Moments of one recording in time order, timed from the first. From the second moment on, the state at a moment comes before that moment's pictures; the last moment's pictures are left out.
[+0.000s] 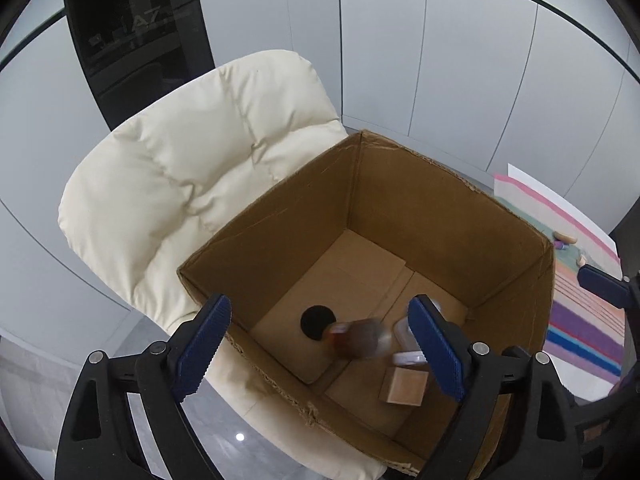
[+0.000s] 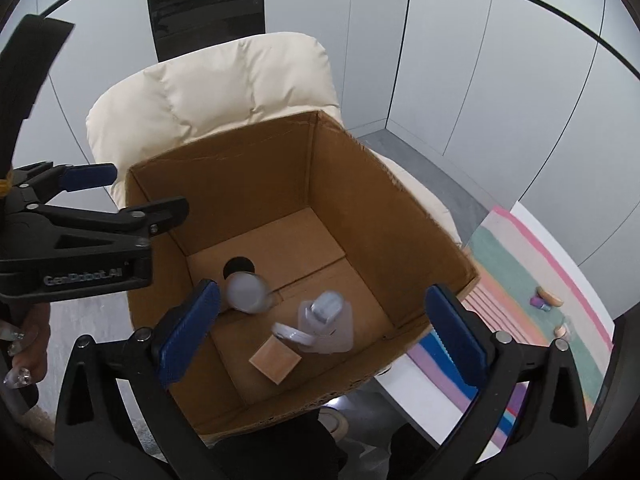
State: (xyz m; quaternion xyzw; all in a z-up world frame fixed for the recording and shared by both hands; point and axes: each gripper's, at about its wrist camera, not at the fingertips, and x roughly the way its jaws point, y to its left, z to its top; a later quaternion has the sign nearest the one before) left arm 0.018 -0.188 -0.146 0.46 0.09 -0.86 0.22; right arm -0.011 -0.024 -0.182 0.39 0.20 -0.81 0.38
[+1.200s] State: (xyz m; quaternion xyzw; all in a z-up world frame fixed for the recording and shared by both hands) left arm -0.019 -0.097 -0.142 0.44 0.03 -0.89 0.13; right arm -0.035 0.119 -0.153 0.42 0.10 -0.87 0.25
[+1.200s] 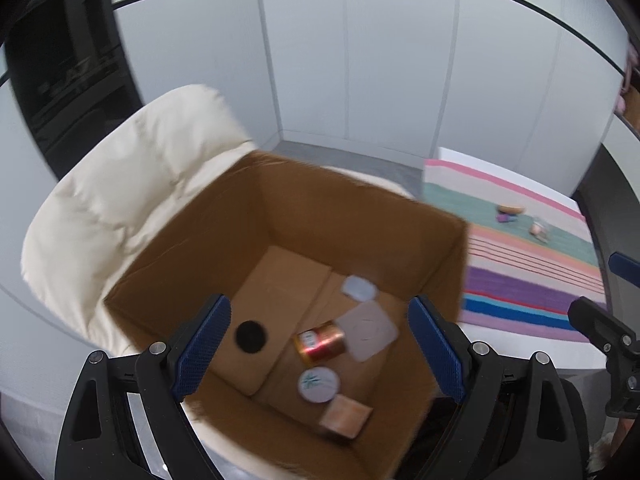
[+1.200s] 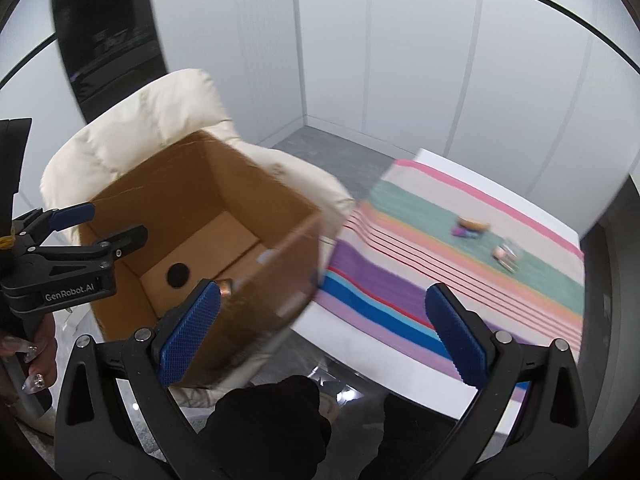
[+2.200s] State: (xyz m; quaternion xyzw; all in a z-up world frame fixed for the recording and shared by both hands) left arm -0.157 0.136 -0.174 0.47 -0.05 -0.88 -0.02; right arm -0.117 0.353 -0.202 0.44 -0.01 -0.90 0.04
